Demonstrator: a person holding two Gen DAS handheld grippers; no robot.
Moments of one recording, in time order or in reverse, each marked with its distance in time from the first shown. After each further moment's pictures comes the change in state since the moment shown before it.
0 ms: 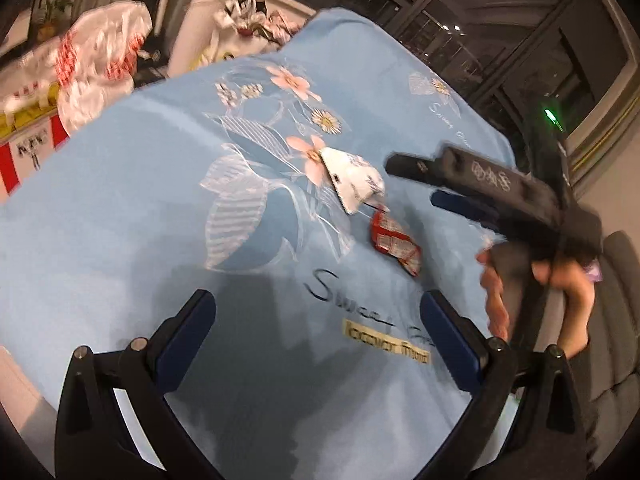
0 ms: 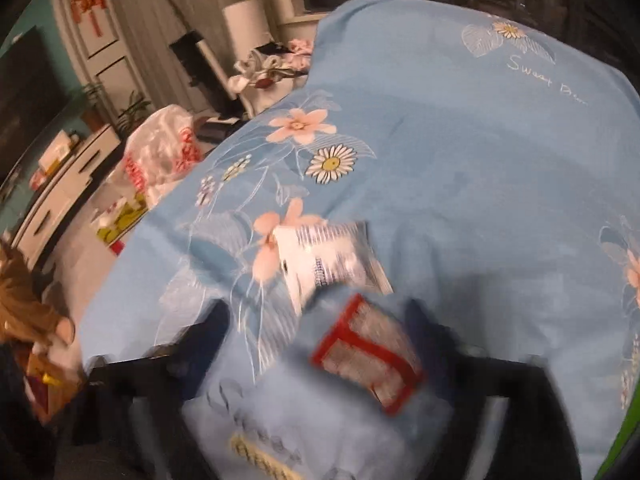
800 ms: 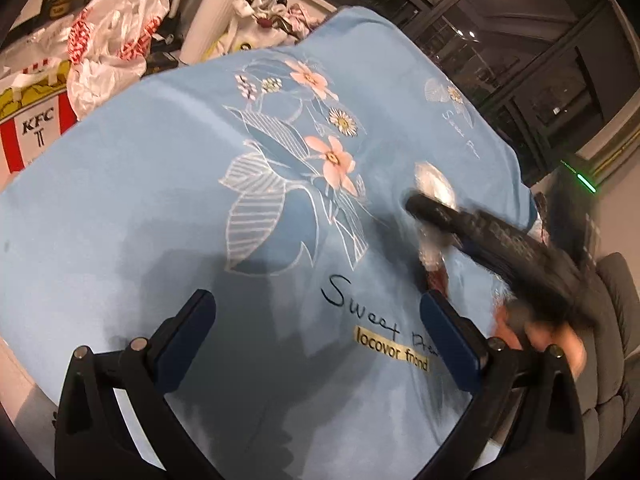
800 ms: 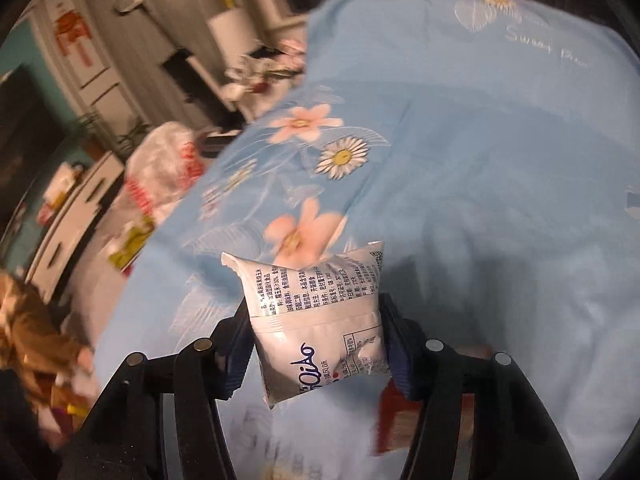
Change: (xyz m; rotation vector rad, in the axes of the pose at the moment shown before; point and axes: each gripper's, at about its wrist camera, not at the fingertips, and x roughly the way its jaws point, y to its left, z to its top) left arm 0.003 0.015 0.008 -0.085 0.053 -0.033; right arm -0.029 0.003 -0.046 0.028 -0.035 0.080
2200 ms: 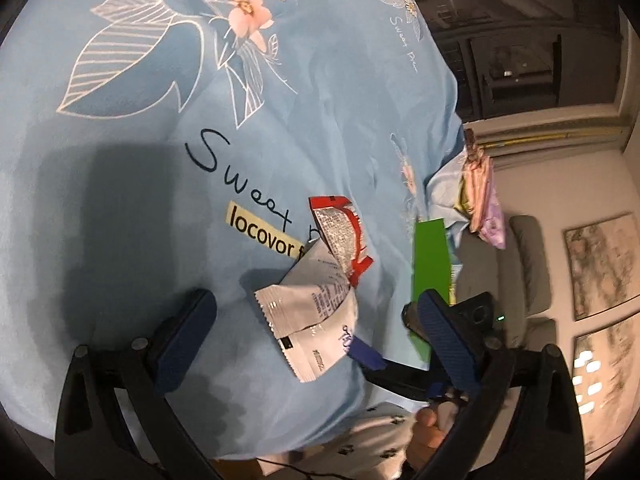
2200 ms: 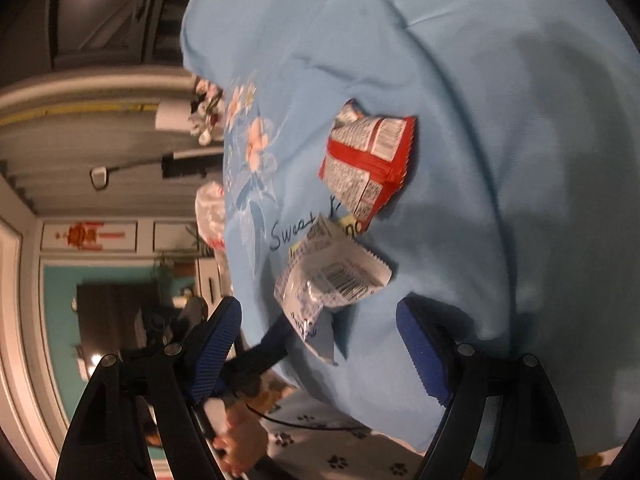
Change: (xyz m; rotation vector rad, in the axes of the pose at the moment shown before) left arm 0.037 -0.023 -0.031 -0.102 0.394 -0.345; right arm -0.040 -0.094 -0.162 0.893 0.080 0.417
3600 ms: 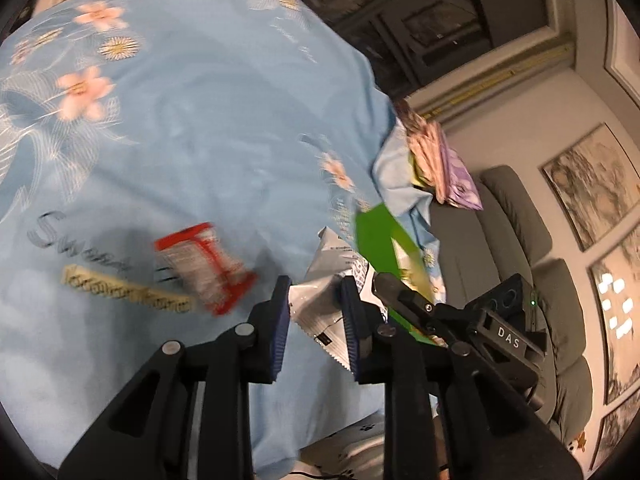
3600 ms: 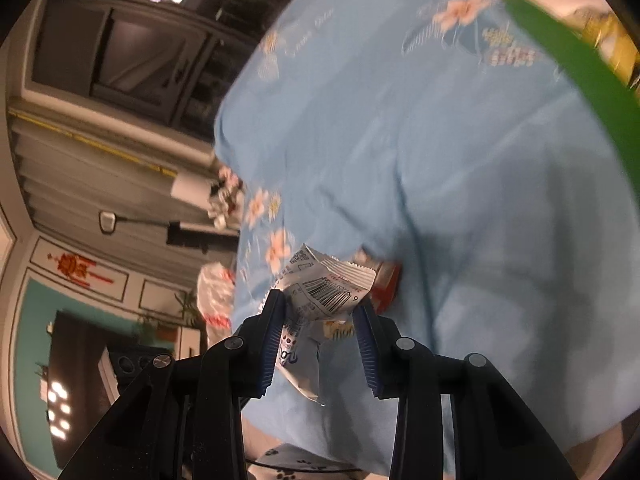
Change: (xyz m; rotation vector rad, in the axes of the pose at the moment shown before) left arm 0.031 -0.118 -0.011 0.304 -0.050 -0.077; right arm -0.114 0.034 0.013 -0.132 -0.392 -0.043
